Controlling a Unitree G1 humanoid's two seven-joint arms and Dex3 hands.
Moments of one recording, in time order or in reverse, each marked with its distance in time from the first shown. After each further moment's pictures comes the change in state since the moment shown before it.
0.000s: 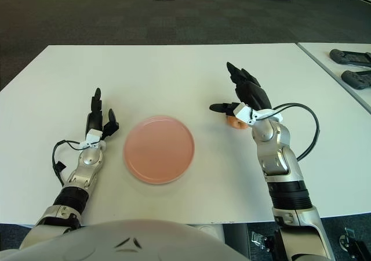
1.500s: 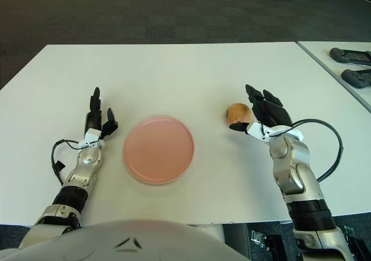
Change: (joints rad) left arm -0.004 0.005 0.012 0.003 -0.004 -0.004 -0.008; right arm 0.169 -0.130 -0.007 -0.040 -0.137 0.117 0.038
